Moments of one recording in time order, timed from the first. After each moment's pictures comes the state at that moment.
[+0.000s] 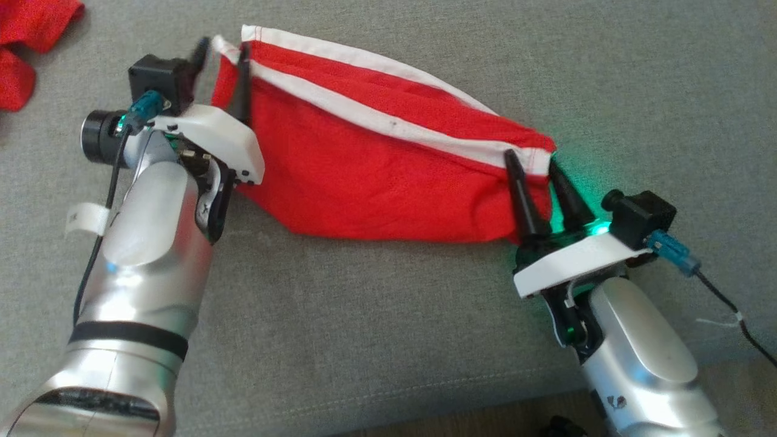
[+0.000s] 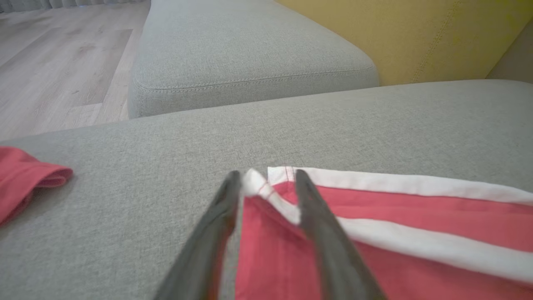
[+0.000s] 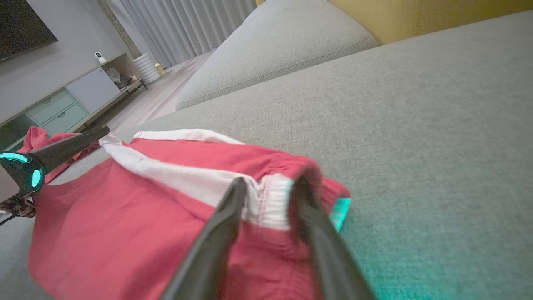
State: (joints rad) left arm -0.83 0.09 -0.30 0.86 -0.19 -0.02 -0.24; right arm -0.40 -0.06 0.34 0.47 0.42 0.12 -0.25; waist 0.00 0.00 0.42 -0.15
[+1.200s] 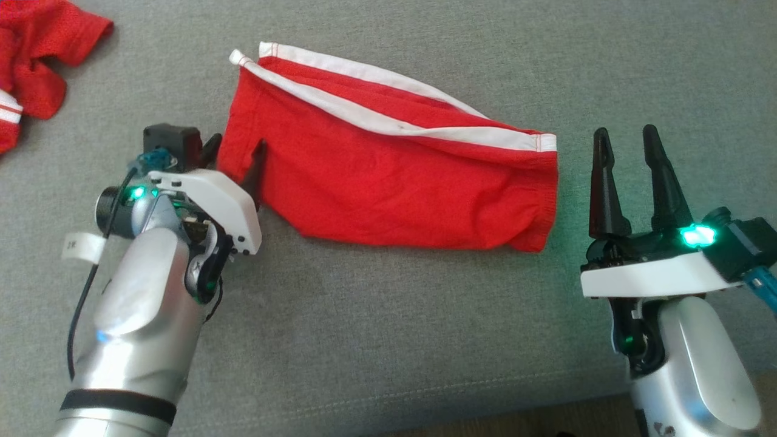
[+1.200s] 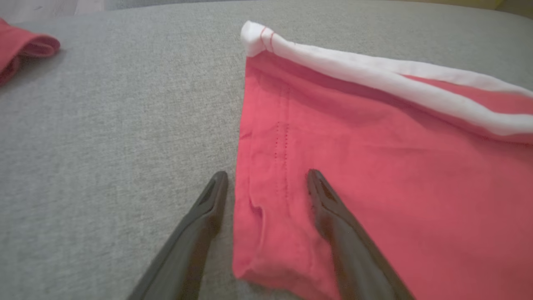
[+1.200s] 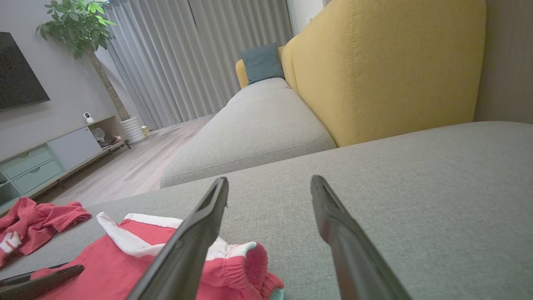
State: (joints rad) left arm -0.62 0.15 -0.32 0.68 -0.30 -0.06 0.04; right arm -0.24 -0.06 0.11 0.13 0.32 0.12 -0.26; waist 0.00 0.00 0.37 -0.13
